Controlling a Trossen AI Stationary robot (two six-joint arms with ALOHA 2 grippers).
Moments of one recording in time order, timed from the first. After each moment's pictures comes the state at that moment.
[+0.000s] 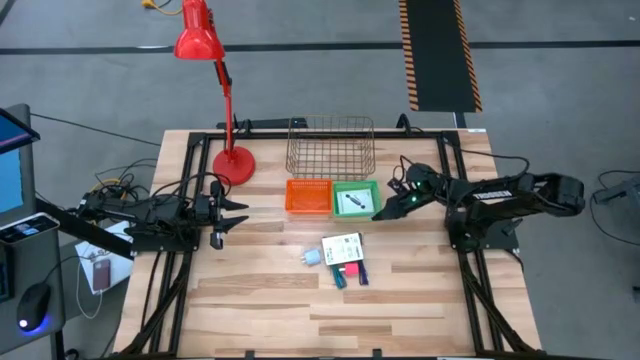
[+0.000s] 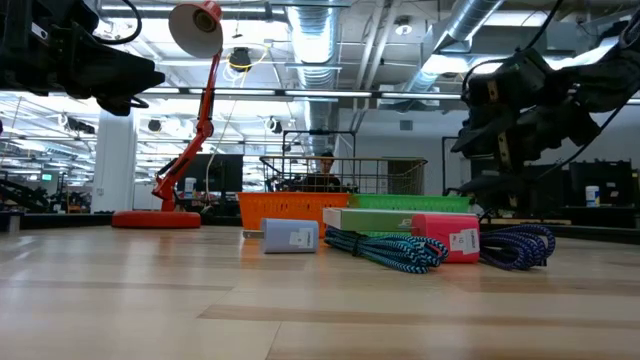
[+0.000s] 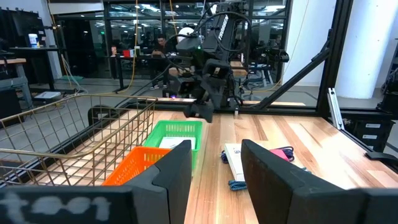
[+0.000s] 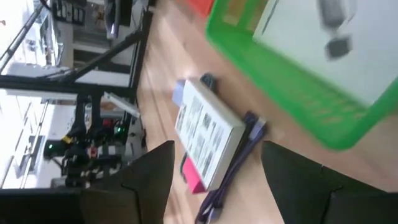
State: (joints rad) left arm -0.20 0.01 0.02 0.05 -0.30 0.00; right arm -0.40 1.18 0.24 0.37 -0.69 0.93
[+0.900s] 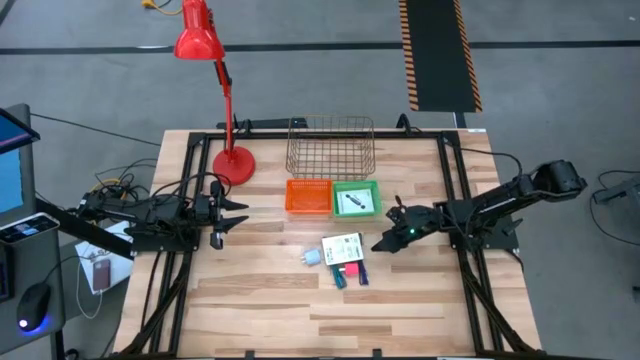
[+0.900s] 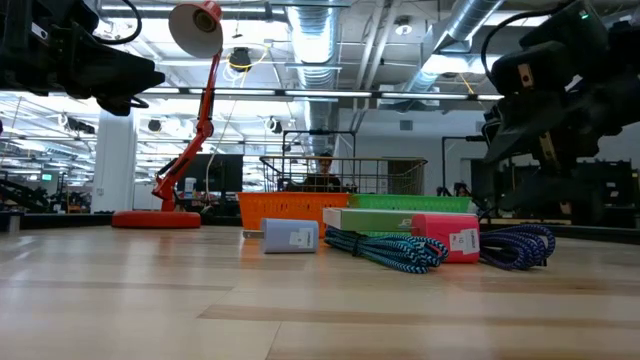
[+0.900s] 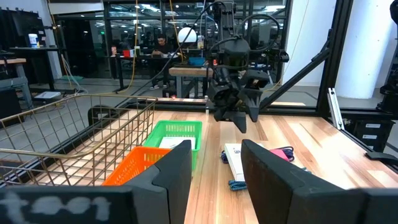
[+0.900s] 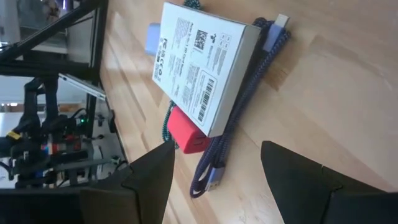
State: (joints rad) left arm -0.20 0.01 0.02 0.05 -0.29 0.00; right arm 0.14 1.18 0.24 0.34 -0.16 1.22
